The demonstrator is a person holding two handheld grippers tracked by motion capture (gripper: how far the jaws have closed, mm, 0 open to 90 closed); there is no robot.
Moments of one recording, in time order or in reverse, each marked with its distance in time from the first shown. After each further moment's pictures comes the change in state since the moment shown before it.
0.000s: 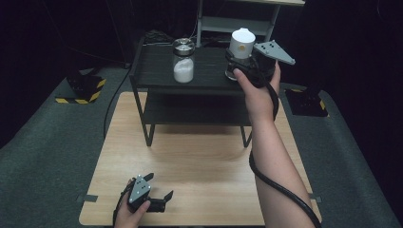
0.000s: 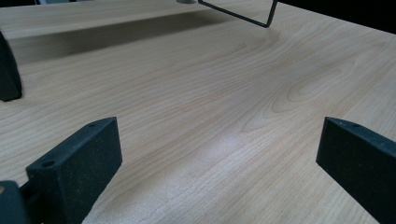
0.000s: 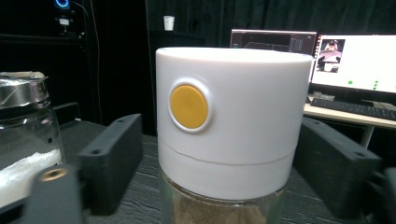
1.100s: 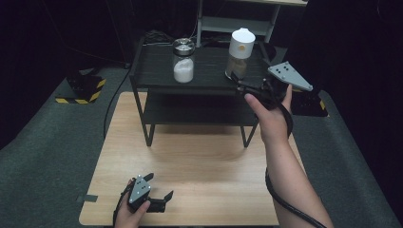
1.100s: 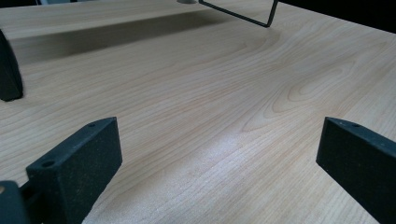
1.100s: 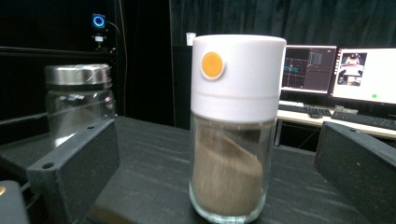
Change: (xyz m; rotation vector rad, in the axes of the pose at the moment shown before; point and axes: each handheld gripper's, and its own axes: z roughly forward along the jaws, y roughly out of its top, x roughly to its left) left arm -0.002 -0.001 0.000 -0.003 0.005 -0.001; right arm -0.019 -0.032 -0.056 -0.076 0.100 0.004
